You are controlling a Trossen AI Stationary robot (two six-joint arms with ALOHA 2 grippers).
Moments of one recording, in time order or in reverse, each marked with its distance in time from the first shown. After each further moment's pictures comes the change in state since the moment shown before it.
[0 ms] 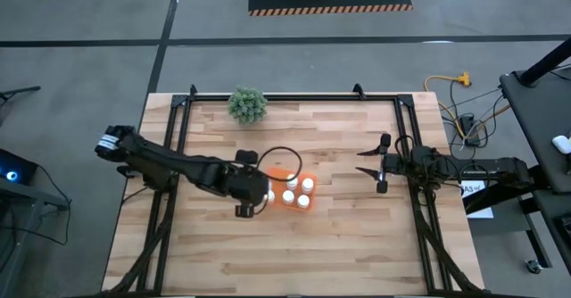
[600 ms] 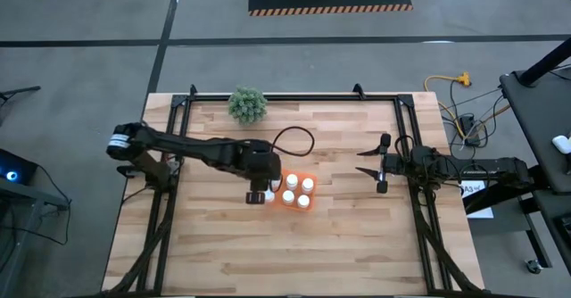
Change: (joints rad) left arm 0.192 0.084 0.060 0.044 0.238 0.133; right arm 0.001 0.000 0.000 0.000 -0.003 0.000
